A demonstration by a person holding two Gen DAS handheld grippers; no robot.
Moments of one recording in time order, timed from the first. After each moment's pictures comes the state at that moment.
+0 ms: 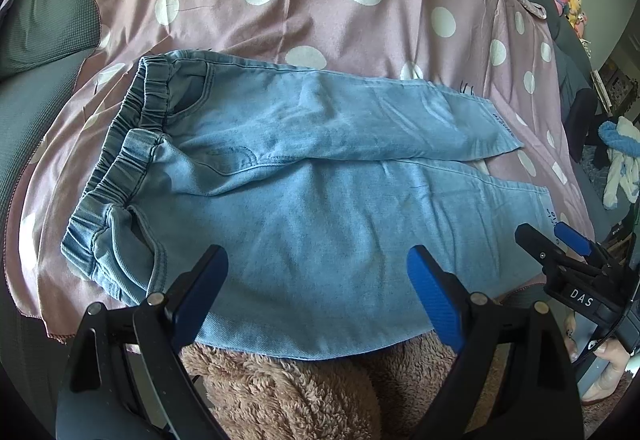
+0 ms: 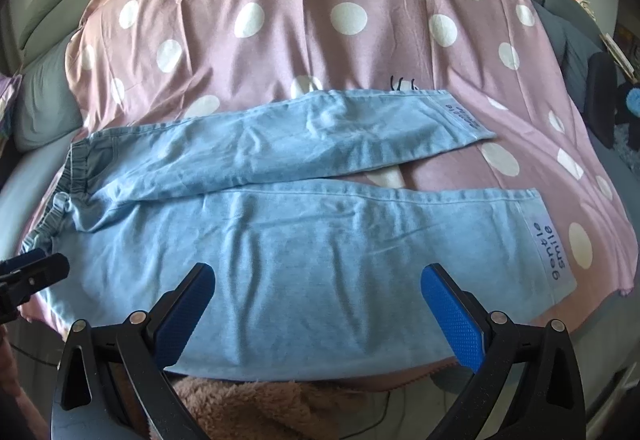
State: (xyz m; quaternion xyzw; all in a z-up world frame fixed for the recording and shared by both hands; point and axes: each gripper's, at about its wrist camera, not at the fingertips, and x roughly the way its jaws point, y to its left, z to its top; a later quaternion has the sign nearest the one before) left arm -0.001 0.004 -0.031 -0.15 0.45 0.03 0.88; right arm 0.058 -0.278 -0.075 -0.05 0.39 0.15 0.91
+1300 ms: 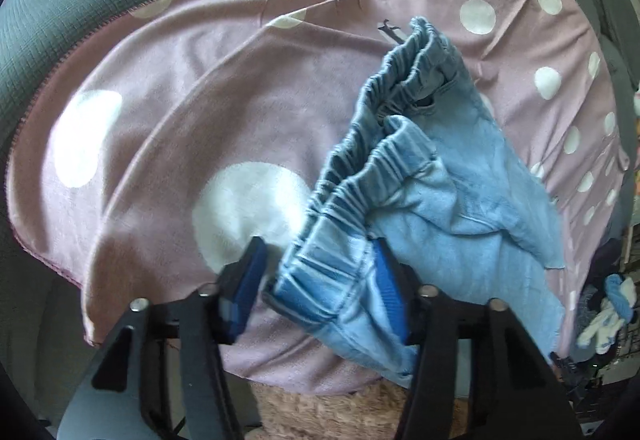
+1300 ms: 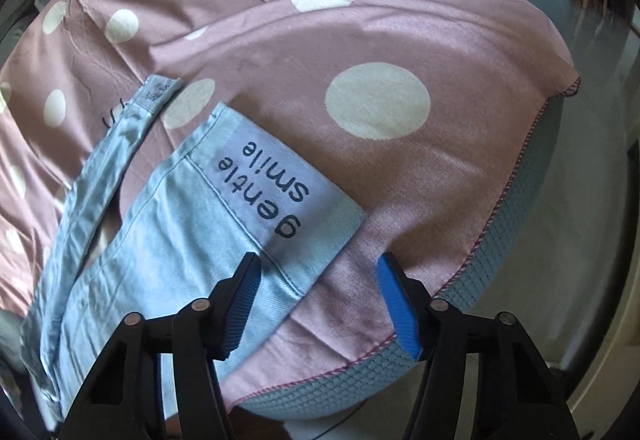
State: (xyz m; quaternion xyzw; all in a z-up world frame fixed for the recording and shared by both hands) left arm -0.035 0.179 -0.101 -0.36 0.45 0.16 0.80; right arm 0.129 -0.525 -0.149 0.23 0.46 -0.07 0.85
